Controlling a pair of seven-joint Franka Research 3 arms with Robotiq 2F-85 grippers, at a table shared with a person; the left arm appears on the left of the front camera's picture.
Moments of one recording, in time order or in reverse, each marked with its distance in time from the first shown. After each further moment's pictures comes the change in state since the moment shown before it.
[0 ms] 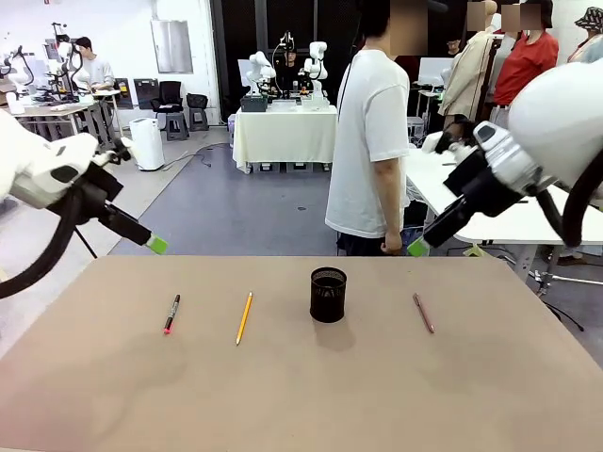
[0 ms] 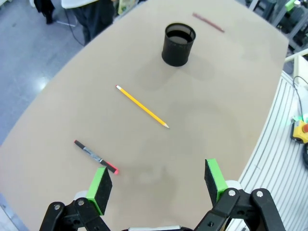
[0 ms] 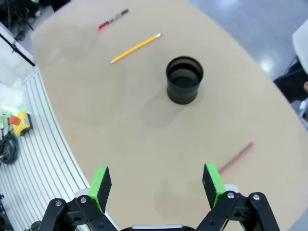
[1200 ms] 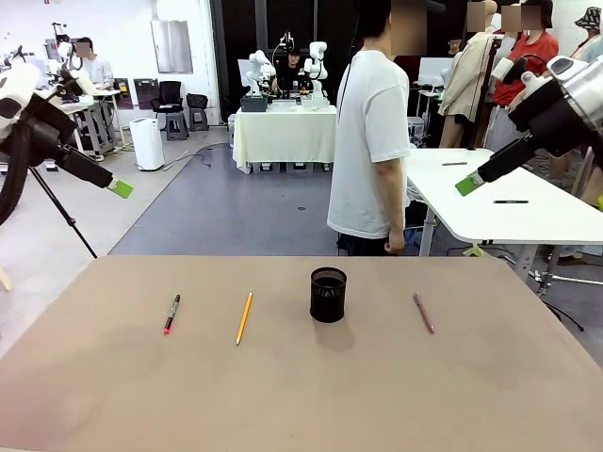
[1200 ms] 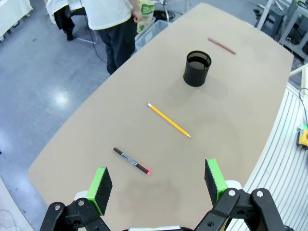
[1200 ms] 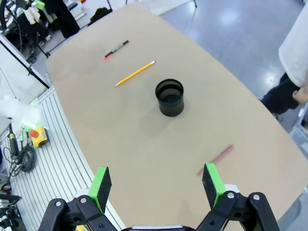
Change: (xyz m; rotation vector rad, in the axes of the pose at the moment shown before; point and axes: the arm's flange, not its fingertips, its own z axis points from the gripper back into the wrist) left arm 0.033 0.021 0.087 0.080 -0.077 -0.037; right arm 0.008 -0.045 0.104 0.044 -0.105 -0.053
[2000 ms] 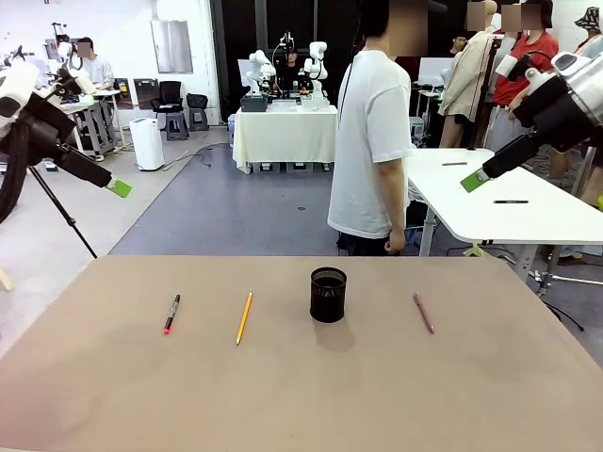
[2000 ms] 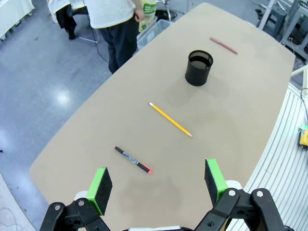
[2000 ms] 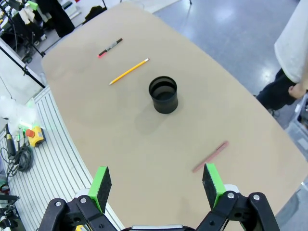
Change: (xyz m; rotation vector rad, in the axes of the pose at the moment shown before) left arm 0.000 0.000 0.001 0.008 0.003 0.003; right arm 0.001 -0.005 0.002 -0.020 0.015 -0.008
